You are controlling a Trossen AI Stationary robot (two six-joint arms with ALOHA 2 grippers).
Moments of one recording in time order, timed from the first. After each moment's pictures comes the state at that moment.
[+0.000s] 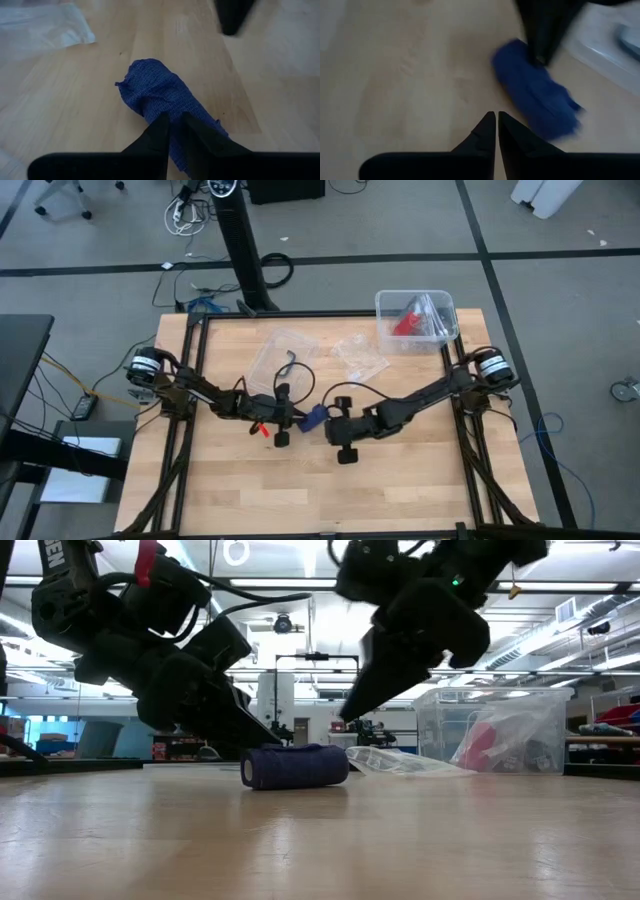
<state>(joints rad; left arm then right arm) -0.15 1.69 0.45 0.77 -0.15 -0.06 0.31 1.82 1.15 -0.24 0.35 0.09</state>
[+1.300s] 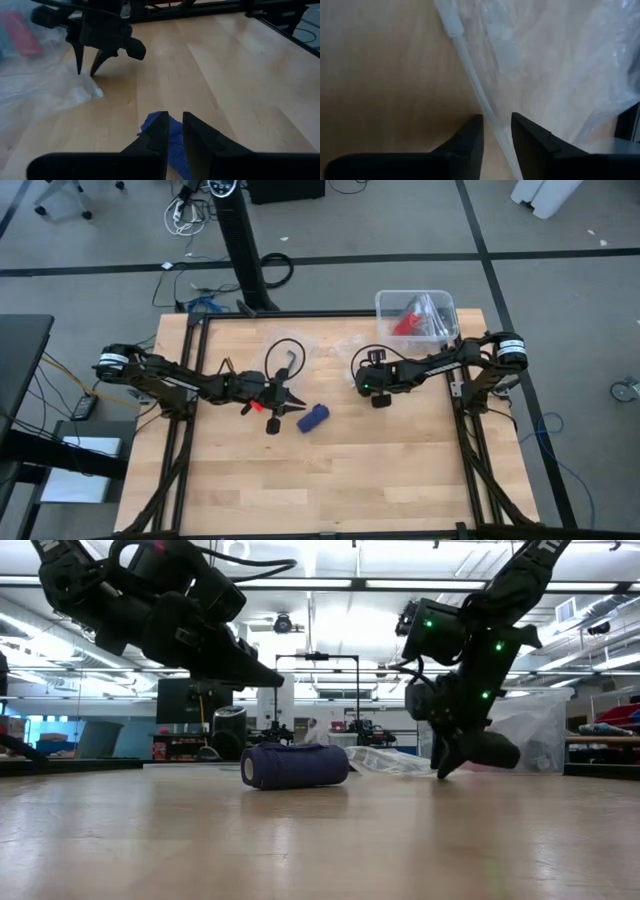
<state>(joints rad) 0.00 1.42 0.45 0.62 0.10 0.10 -0.11 1.65 0.76 -0.30 0.51 -0.37</state>
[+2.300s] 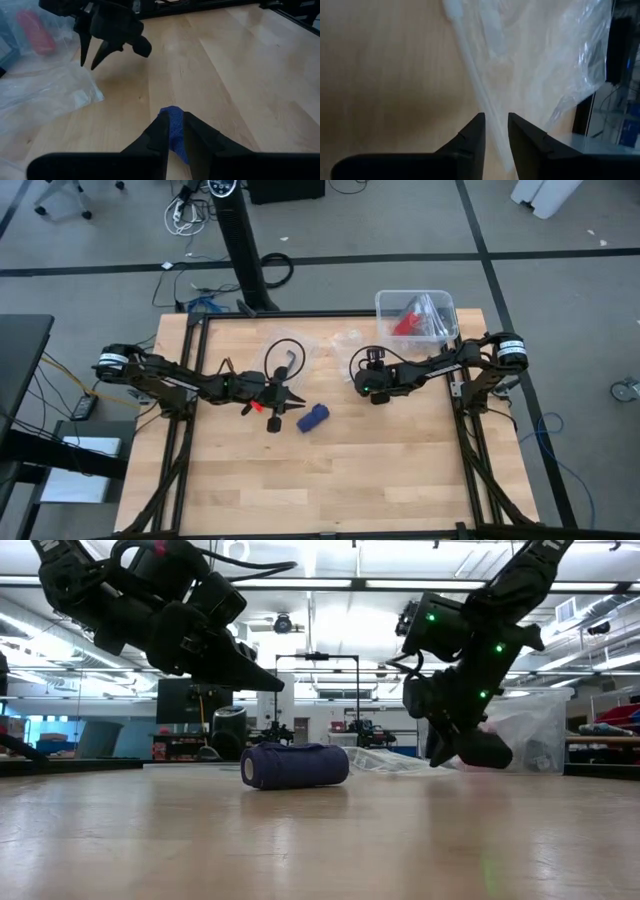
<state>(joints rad) 0.00 1.42 0.45 0.60 0.04 0.13 -0.08 1.64 0.75 -0.25 0.65 -0.43</state>
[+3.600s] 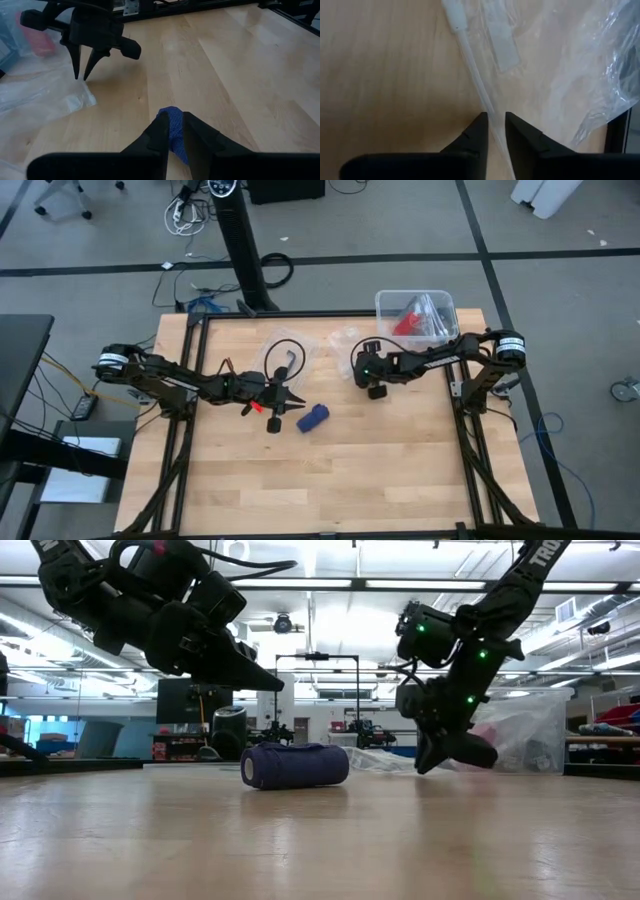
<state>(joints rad) 0.00 1.42 0.45 0.61 0.04 0.13 -0.22 1.65 0.74 -0.12 0.42 -0.54</state>
